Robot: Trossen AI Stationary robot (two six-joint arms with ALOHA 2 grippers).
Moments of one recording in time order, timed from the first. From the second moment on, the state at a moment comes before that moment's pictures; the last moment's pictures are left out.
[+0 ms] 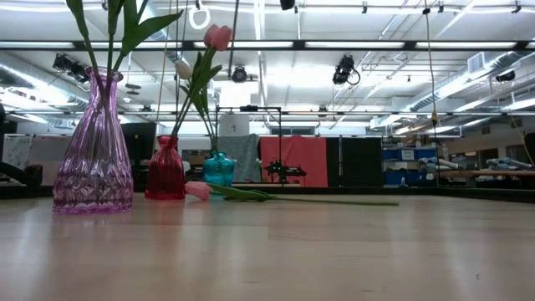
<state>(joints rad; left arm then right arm) -0.04 0.89 1.14 -0.51 -0.30 -0.03 -0.09 1.61 1.49 -0.05 -0.03 -0.13</state>
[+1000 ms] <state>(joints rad) -0.05 0.63 0.83 -0.33 -0.42 -0.03 -0.50 2.01 1.43 0.56 -0.24 0.01</state>
